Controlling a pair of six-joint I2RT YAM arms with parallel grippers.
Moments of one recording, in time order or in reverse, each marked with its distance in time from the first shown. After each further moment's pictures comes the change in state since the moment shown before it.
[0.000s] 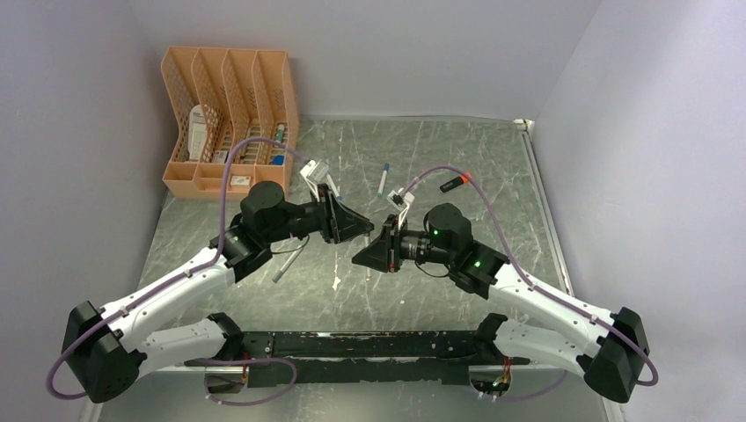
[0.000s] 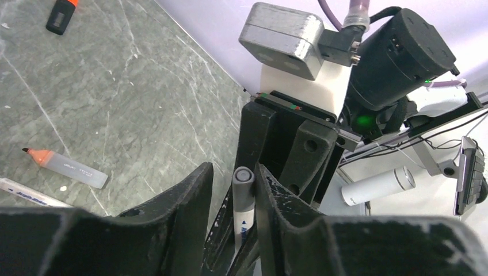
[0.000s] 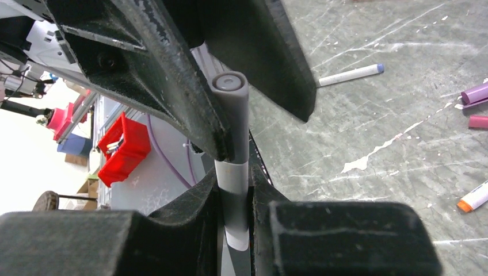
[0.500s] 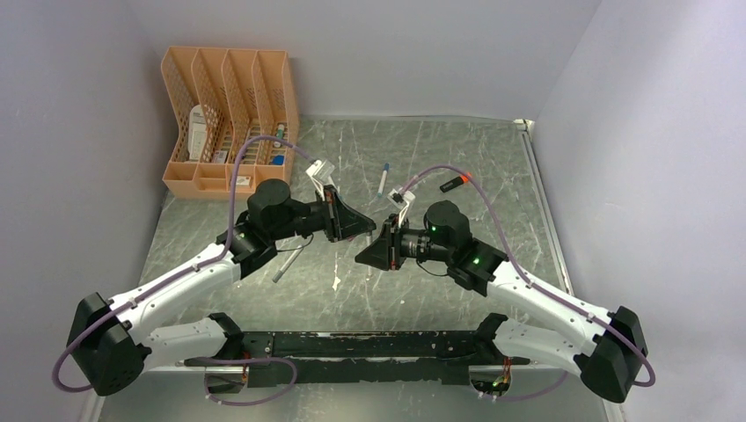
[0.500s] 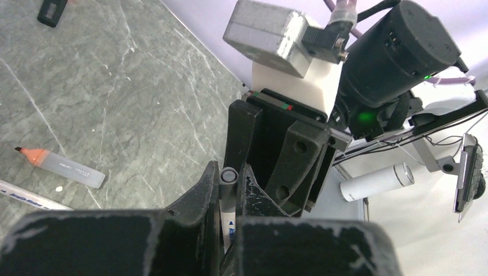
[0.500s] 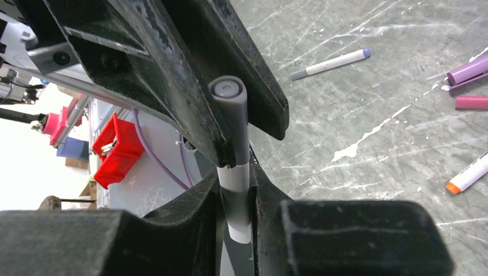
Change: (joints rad) left arm -0.001 0.046 0.002 0.034 0.032 -0.005; right arm -0.028 0.024 0.000 -0.027 -0.009 0.006
